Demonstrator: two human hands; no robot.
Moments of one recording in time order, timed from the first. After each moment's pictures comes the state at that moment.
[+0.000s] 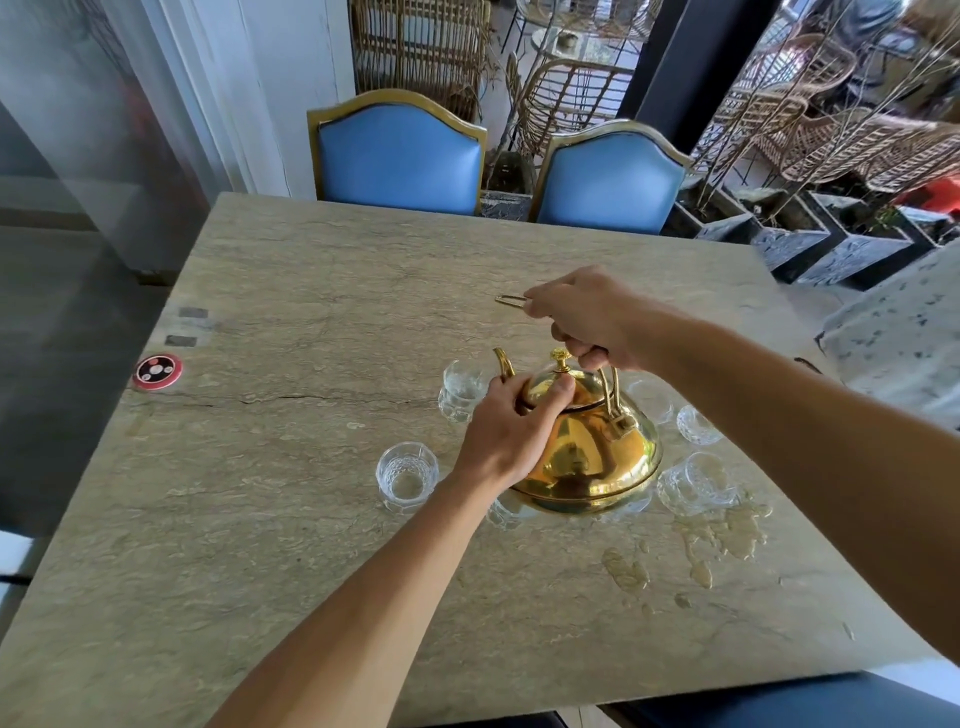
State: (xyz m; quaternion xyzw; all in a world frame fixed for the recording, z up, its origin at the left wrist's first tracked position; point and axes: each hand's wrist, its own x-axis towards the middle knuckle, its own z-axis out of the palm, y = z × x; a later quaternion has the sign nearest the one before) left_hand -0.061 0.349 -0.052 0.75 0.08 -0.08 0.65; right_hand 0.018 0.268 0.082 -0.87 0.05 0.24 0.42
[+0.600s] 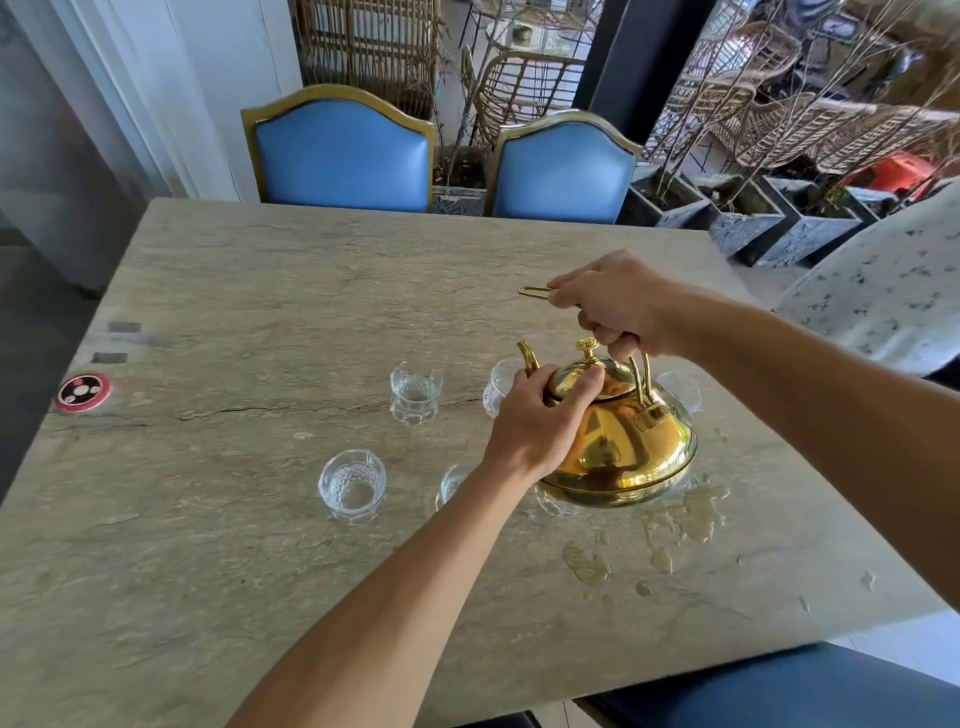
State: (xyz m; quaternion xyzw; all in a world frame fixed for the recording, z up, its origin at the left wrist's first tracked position) left_hand -0.046 0.271 -0.040 0.74 0.05 -0.11 0.66; right_hand 0.027 0.192 0.097 -0.88 0.09 0.21 0.41
